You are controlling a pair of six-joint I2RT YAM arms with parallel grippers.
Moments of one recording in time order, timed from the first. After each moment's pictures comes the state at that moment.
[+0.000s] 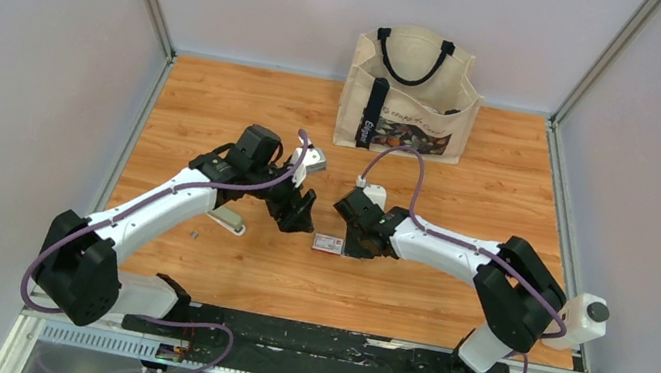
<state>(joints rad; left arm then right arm) -0.53 1.28 0.93 -0.48 0.61 0.19 0.91 1.64 0.98 -0.49 0.23 0.77</state>
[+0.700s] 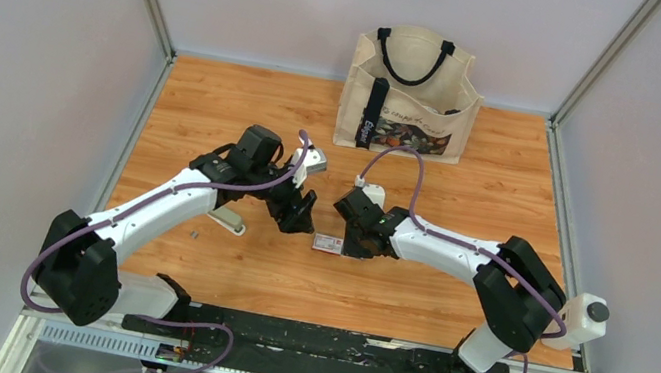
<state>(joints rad) -0.54 1.28 0.93 -0.48 0.61 0.19 0.91 1.64 0.98 -0.47 0.21 0.77</state>
